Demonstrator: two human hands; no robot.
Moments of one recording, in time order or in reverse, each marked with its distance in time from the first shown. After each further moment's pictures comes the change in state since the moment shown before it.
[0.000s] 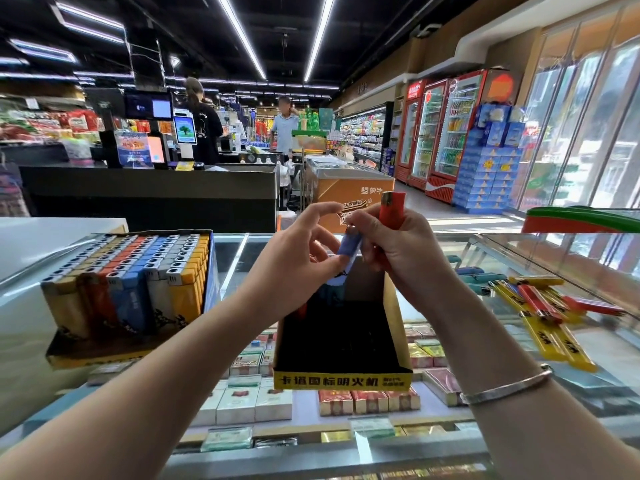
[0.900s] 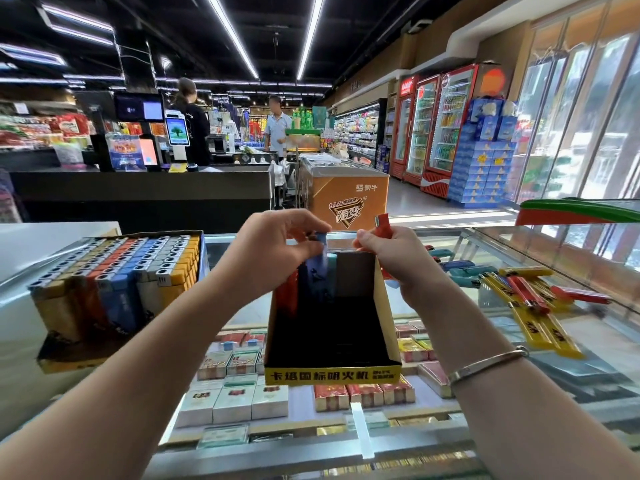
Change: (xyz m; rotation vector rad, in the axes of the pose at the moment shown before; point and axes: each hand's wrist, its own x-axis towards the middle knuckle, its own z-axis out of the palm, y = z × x) left_hand 0.010 -0.002 -0.014 0.097 0.046 -0.008; right_hand 0.005 0.011 -0.014 -0.389 0.228 0.450
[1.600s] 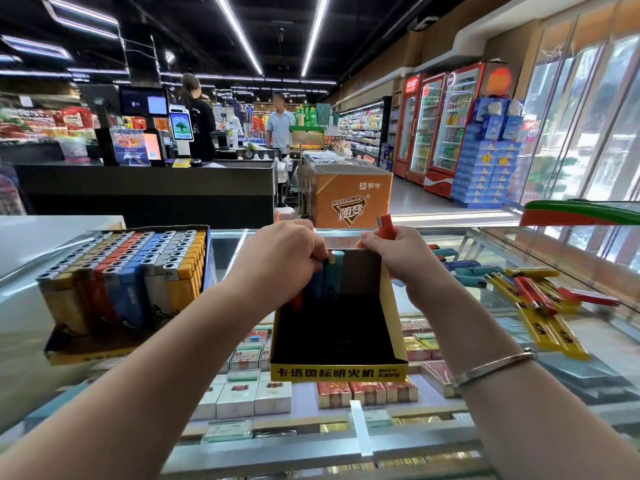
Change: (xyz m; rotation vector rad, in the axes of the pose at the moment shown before) left_hand -0.005 0.006 0.006 0.527 -0.147 0.005; right_hand -0.001 0.002 0.002 -0.038 -0.008 -0.013
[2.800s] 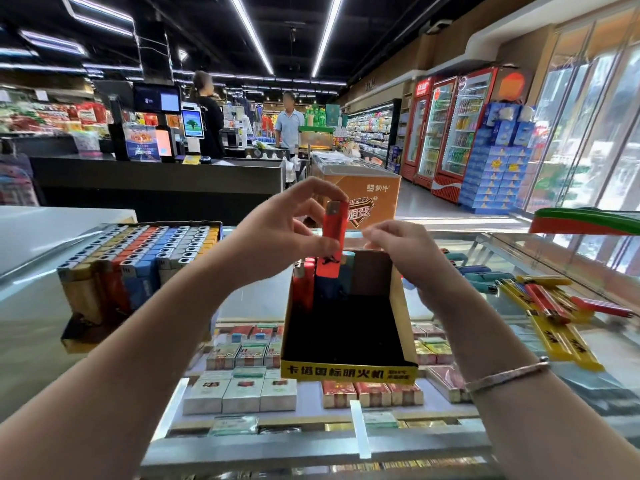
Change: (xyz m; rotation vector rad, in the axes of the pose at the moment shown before) left_hand -0.003 -0.012 -0.031 -0.863 -0.083 0.007; right_hand 0.005 0.002 0.002 -0.036 -0.076 -0.252
